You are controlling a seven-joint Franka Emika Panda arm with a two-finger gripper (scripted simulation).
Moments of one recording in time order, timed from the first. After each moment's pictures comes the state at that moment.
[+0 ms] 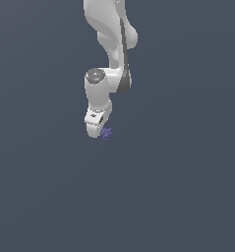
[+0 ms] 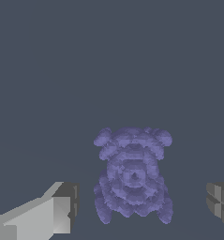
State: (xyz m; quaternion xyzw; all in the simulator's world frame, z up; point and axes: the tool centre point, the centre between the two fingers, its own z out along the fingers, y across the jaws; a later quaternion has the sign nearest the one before) arm -0.101 -0.074 0.091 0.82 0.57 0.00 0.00
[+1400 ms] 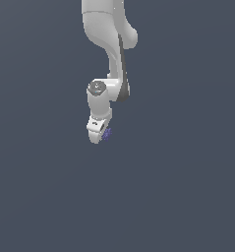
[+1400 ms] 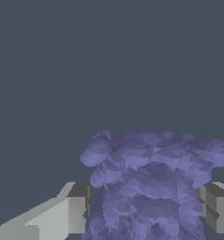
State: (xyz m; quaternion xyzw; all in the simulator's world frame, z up) arm -0.102 -0.075 0.042 0.82 0.57 0.00 0.00
